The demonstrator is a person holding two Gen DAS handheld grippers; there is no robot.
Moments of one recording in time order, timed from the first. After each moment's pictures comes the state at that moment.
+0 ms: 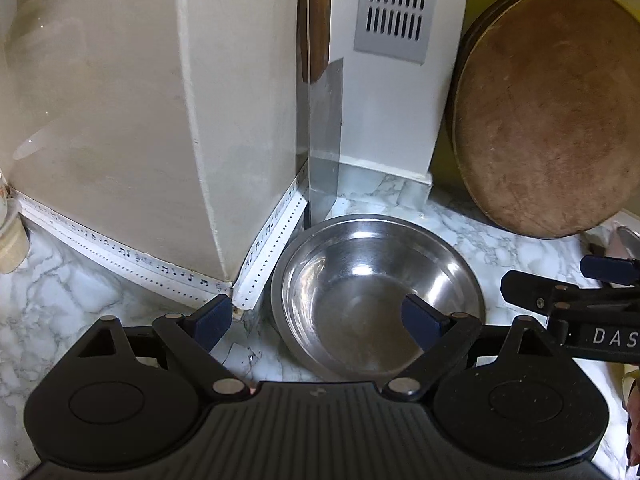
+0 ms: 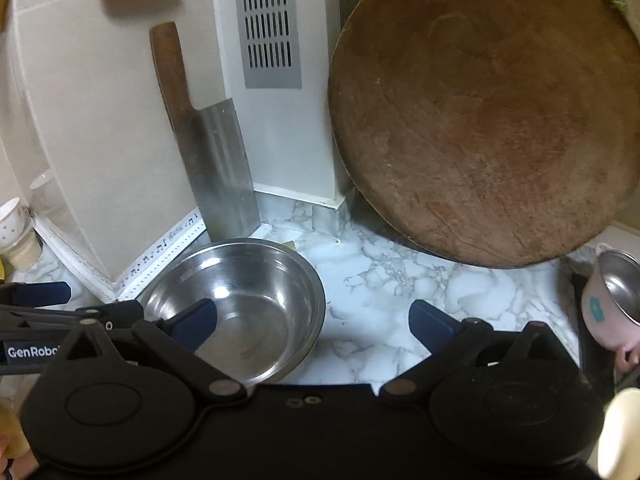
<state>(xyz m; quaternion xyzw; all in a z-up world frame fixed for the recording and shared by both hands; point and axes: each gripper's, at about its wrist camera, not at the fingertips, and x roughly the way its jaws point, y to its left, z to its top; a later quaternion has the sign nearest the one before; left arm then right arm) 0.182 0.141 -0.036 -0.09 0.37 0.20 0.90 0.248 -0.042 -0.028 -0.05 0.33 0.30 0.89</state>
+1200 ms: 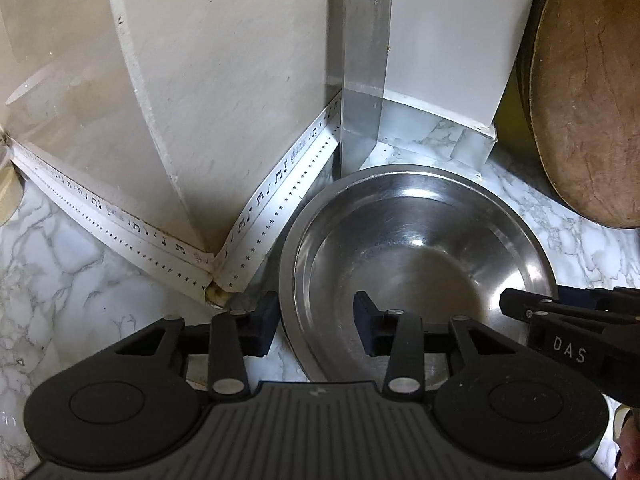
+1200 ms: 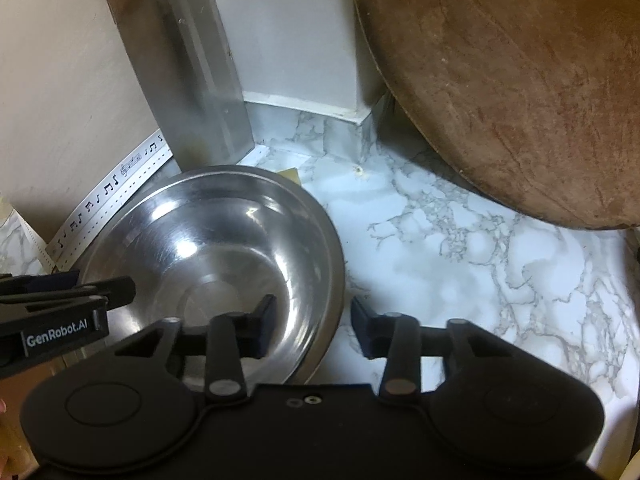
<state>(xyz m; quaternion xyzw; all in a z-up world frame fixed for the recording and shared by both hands) 0.233 0.164 -0.086 -0.12 0.44 0.25 0.86 0.310 0.010 -0.091 -0.08 0.43 0.32 0.84</state>
